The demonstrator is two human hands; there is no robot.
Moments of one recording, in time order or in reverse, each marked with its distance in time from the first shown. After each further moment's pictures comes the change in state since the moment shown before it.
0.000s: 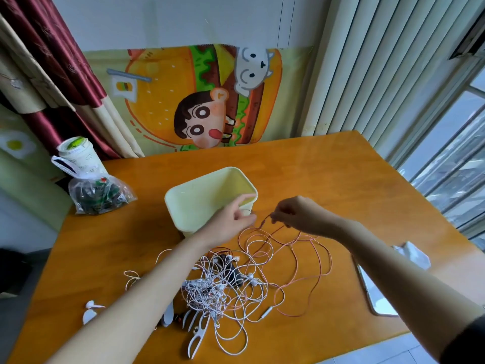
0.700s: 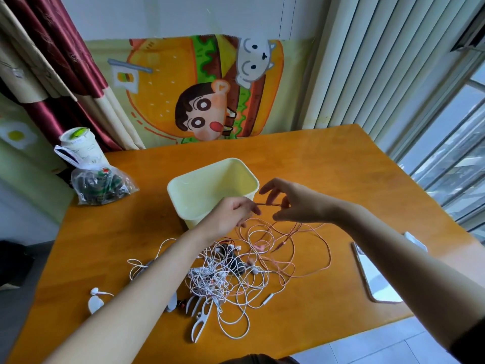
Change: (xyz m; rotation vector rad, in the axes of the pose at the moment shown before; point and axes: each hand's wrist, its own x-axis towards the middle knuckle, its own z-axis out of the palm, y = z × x) left_hand -0.024 0.011 0.006 -0.157 0.008 -0.044; right_hand -0.016 -0.036 -0.008 0.111 -0.111 -0.046
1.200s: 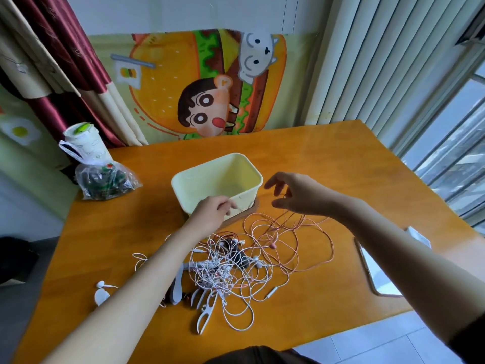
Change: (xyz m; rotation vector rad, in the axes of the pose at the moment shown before) left_hand -0.007 -0.028 -0.026 0.385 0.155 -0.086; right_hand 0.001 -0.012 0.006 -0.160 0.117 0.035
